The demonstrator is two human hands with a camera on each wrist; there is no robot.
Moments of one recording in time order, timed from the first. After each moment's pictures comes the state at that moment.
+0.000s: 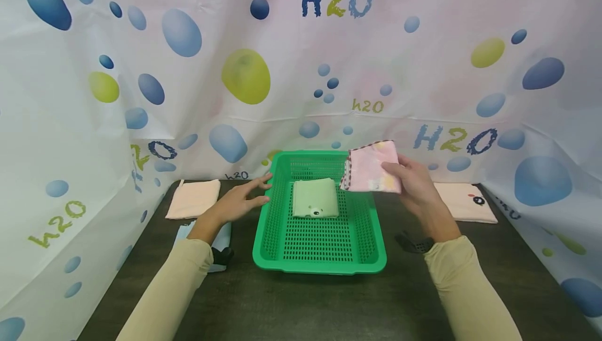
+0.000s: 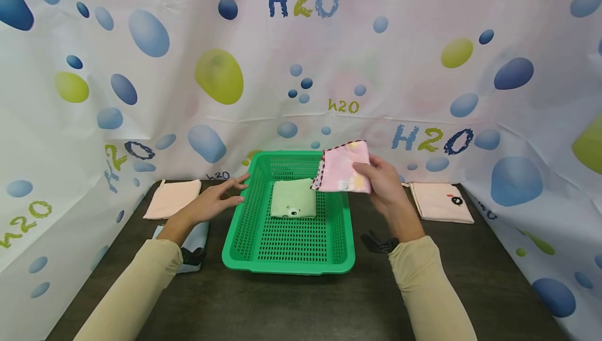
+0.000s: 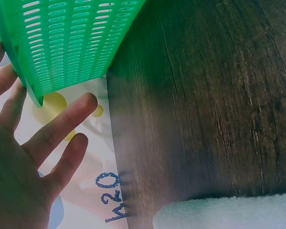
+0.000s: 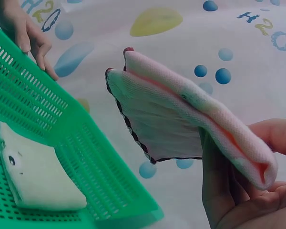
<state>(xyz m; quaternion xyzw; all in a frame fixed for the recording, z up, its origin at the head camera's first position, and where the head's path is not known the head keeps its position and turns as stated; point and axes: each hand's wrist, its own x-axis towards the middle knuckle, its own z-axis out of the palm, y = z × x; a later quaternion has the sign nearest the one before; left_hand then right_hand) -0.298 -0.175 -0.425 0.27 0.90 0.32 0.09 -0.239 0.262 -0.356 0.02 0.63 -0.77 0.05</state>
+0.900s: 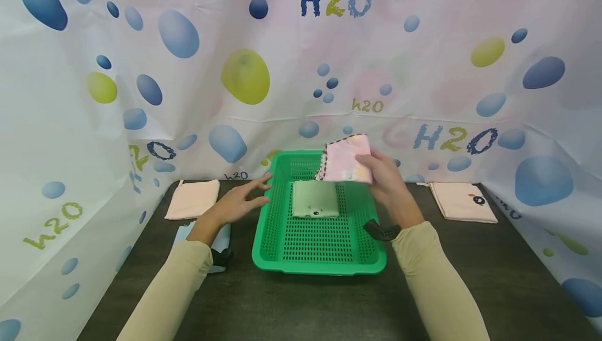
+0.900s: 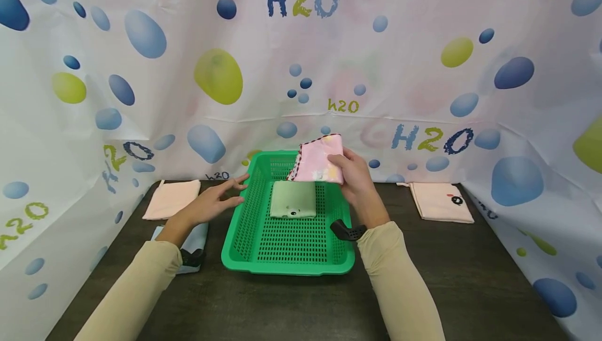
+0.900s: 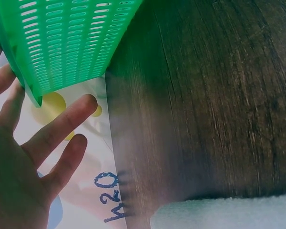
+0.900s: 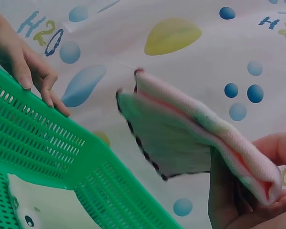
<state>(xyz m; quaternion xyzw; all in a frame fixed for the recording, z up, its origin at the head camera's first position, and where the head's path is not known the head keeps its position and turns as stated) -0.299 -0.175 -0.426 0.26 0.91 0.31 0.09 -0.271 0.207 -0.358 0.03 0.58 -0.81 0.06</state>
